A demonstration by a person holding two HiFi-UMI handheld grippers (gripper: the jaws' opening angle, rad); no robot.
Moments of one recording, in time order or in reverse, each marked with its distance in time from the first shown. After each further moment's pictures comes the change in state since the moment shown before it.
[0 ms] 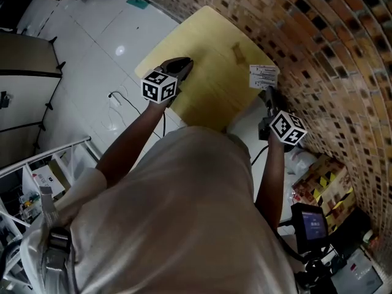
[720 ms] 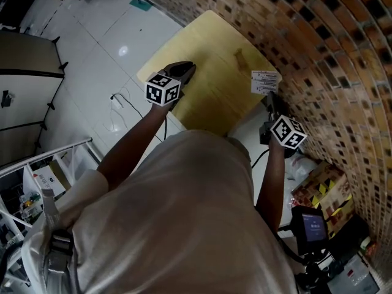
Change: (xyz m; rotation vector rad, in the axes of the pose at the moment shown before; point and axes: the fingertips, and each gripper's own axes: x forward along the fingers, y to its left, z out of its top) left arm 0.016 0.013 -0.003 -0.024 0.034 0.019; right arm 0.019 -0.016 -0.003 0.015 0.026 -0.007
